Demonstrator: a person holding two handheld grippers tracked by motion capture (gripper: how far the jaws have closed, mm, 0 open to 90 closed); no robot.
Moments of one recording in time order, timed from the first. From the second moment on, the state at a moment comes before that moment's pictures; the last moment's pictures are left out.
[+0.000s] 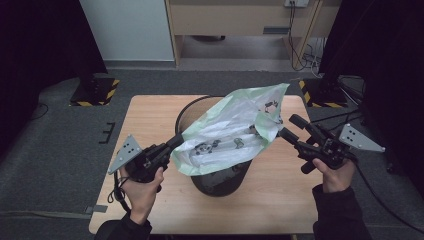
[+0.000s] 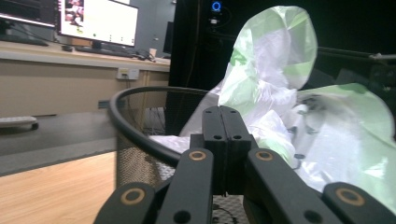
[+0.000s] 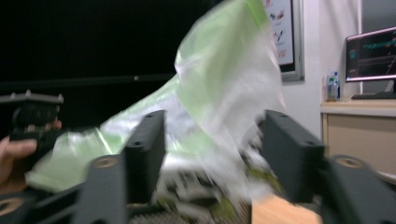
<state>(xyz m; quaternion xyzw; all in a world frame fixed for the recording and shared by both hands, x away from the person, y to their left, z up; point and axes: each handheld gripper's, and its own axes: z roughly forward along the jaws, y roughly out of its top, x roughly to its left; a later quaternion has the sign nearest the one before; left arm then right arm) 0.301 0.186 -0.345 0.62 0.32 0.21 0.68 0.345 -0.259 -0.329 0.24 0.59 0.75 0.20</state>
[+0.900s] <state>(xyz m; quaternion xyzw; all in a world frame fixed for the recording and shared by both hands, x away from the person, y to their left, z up) 0.309 0.207 -0.365 0.61 0.37 0.28 0.64 0.337 -0.226 -0.356 0.32 0.69 0.63 0.18</state>
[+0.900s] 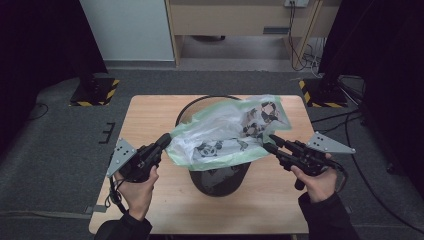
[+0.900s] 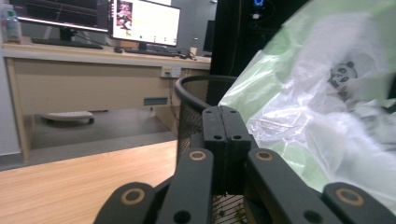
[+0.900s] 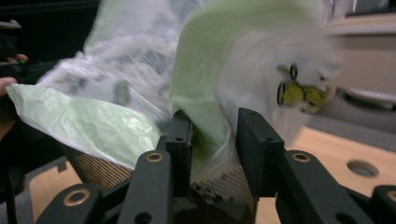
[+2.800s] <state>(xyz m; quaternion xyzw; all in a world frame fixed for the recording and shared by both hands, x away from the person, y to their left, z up) 0.337 0.217 -0.370 0.64 0.40 0.26 0.61 0.387 -0.243 -0.357 0.36 0.66 0.62 0.20</state>
